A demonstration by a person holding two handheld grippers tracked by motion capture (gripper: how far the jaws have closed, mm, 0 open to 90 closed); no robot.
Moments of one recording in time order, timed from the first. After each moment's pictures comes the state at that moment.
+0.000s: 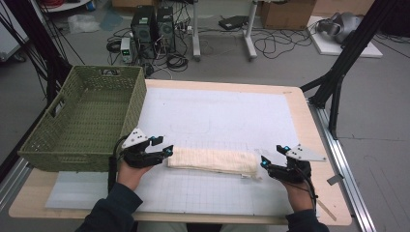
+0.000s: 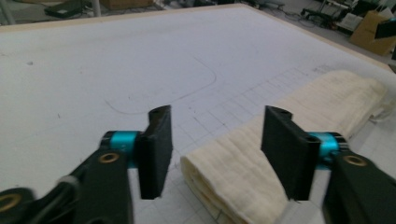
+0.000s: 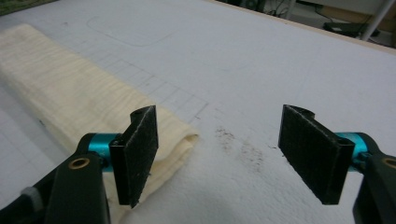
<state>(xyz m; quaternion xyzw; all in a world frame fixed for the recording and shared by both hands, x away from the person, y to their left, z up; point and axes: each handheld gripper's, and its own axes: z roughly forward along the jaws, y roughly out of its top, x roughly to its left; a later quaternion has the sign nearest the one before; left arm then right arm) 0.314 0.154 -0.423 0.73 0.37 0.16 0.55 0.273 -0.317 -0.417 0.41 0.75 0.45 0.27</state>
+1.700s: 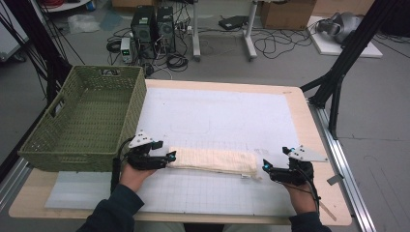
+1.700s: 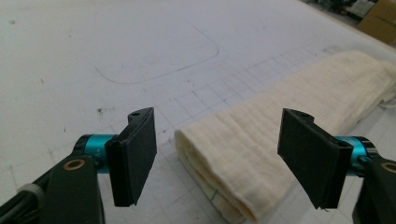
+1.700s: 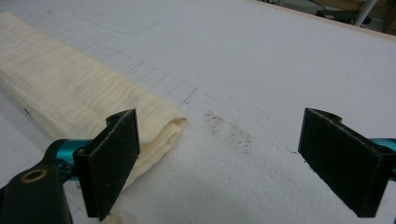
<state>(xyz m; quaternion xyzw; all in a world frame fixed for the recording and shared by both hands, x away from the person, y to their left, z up) 0.315 0.145 -0.436 0.76 0.40 0.13 0.50 0.271 -0.323 -0.419 0.42 0.75 0.43 0.26</state>
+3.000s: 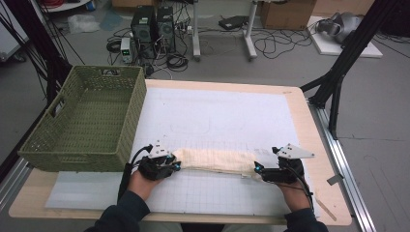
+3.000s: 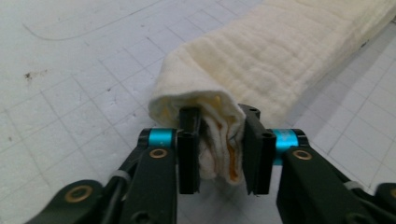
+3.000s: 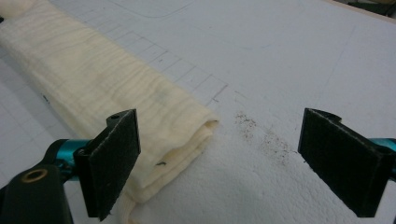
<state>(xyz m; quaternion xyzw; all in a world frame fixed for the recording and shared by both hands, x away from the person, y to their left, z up) 0.298 0.113 -0.448 0.82 0.35 0.14 0.43 0.282 -0.304 -0.425 0.39 0.79 0.42 0.24</state>
